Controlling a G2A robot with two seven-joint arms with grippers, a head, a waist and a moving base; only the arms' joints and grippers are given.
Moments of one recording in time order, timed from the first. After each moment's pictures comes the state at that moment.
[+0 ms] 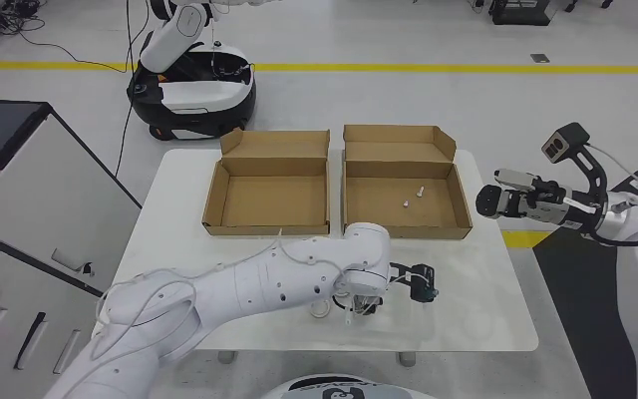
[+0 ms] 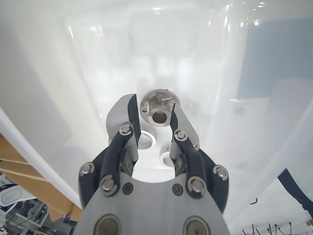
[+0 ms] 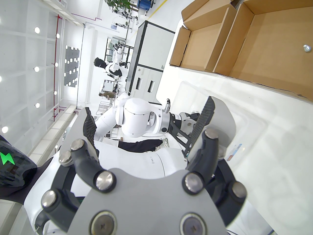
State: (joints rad) left arm 0.60 -1.47 -0.17 -1.52 0.69 -0.42 -1.40; right arm -1.51 -0.88 1.92 -1.84 0.46 0.20 1.33
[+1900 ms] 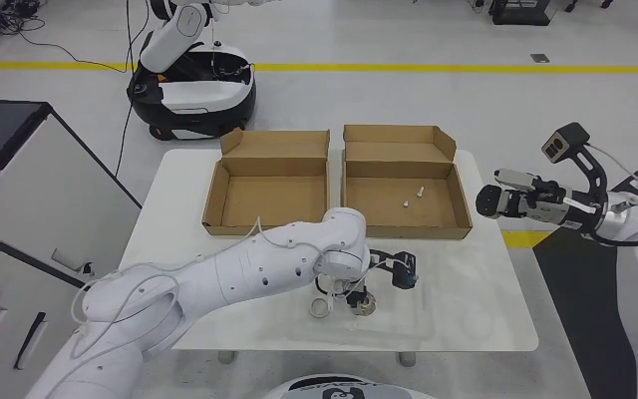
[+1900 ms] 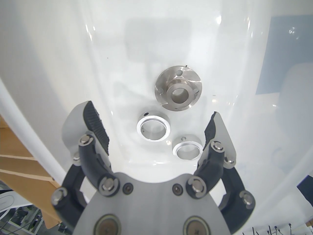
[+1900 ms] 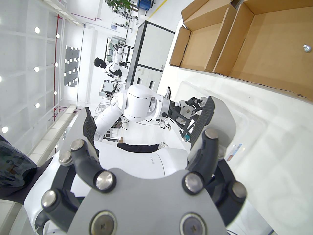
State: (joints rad) left arm 0.58 -1.38 -0.17 -1.51 0.64 -0.50 -1.32; right arm -1.51 -0.88 1.92 -1.84 0.46 0.20 1.33
